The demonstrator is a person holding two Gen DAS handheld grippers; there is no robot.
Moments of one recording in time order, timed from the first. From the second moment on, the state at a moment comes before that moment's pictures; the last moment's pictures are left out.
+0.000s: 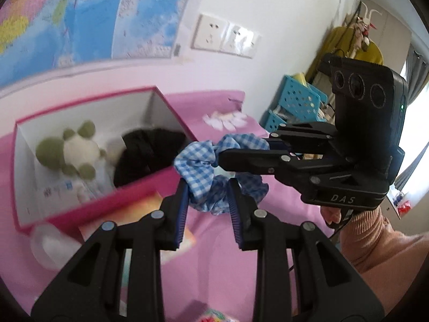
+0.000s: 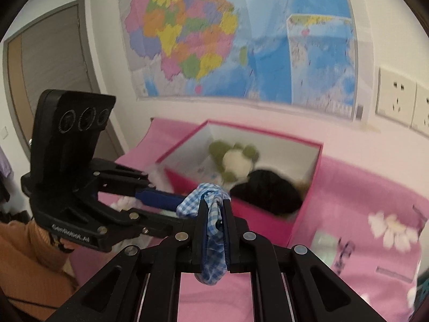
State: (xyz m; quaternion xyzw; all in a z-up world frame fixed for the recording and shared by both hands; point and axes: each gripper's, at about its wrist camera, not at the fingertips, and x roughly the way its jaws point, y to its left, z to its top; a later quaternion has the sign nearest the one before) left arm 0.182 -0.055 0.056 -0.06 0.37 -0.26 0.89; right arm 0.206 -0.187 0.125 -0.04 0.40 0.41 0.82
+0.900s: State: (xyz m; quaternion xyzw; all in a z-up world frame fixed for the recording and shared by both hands) left arm 0.316 -0.020 0.032 -0.07 0.45 -0.13 0.88; right arm 0.380 -0.149 0.042 0.01 0.49 0.30 0.82
